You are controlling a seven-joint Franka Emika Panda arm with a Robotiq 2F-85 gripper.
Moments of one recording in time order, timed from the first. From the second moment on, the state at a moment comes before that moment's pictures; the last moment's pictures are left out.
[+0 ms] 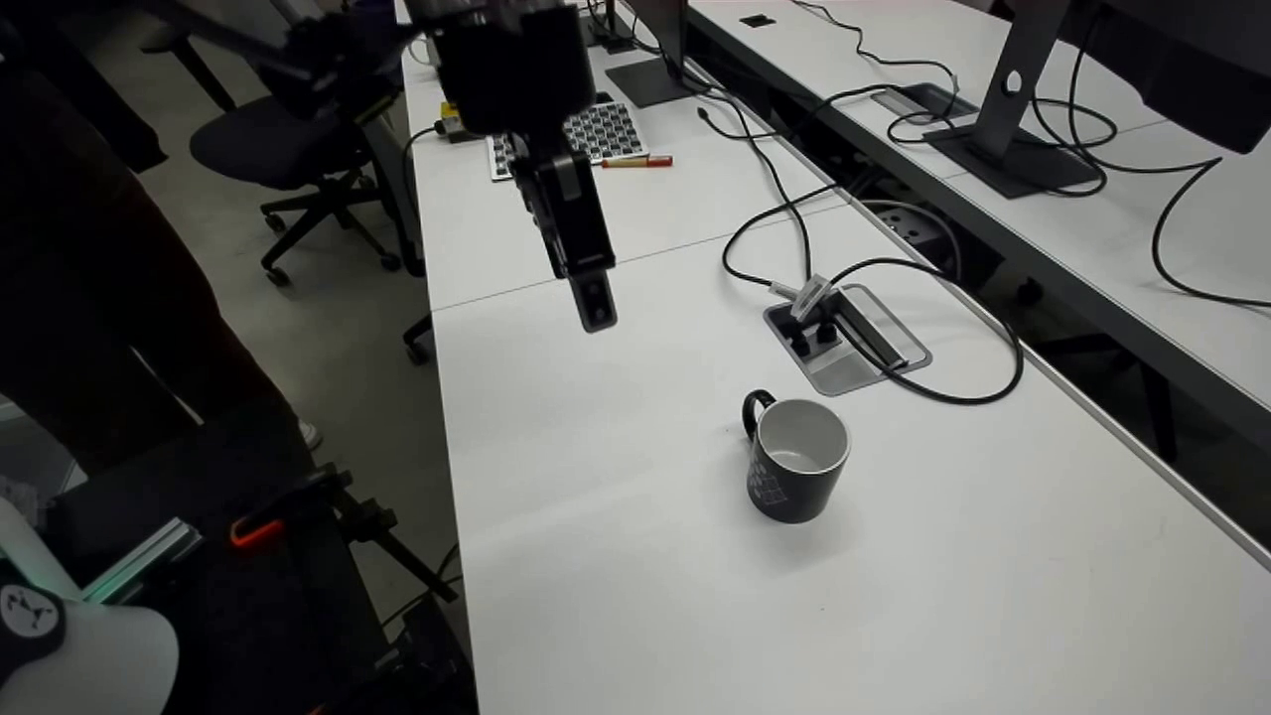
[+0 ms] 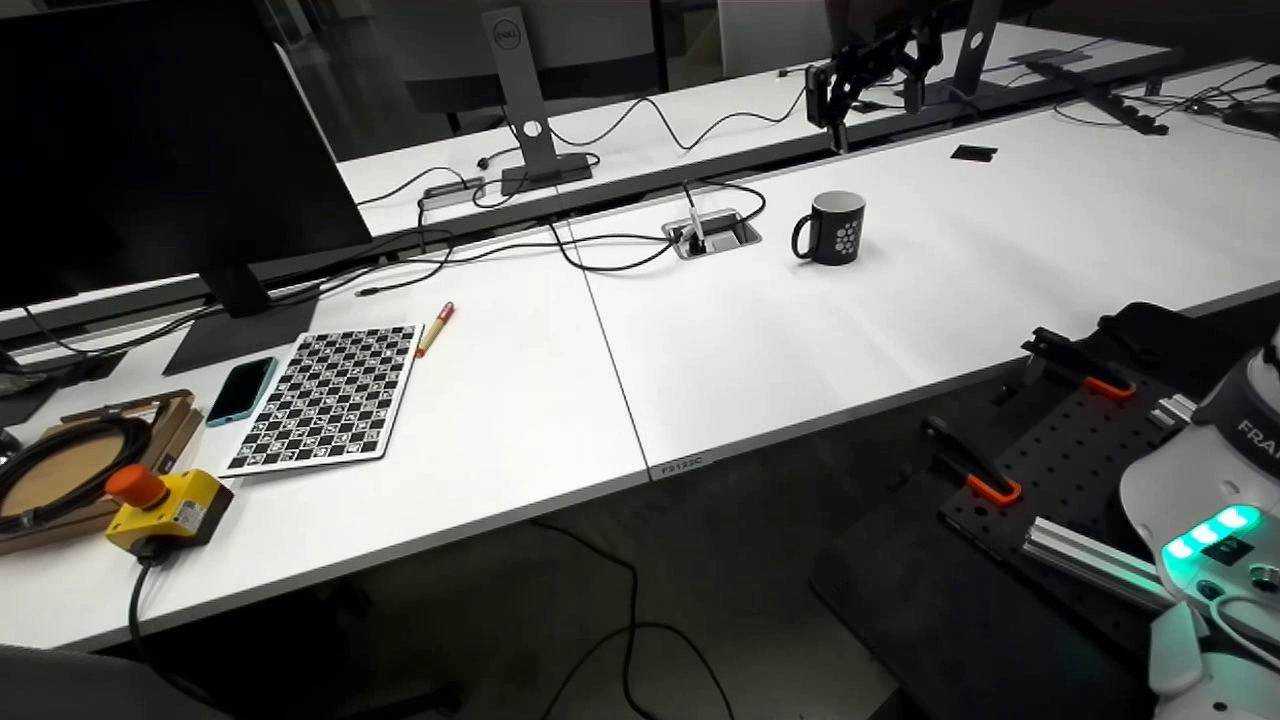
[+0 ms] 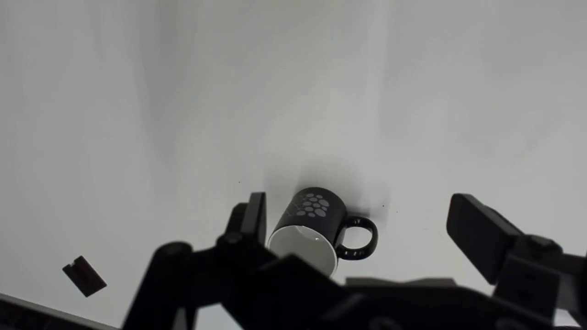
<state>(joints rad) -0.14 -0.18 0.07 -2.50 -0.37 2.27 0.49</state>
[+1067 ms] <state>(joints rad) -0.09 0.17 -0.04 -2.22 -0.43 2.30 0.73</state>
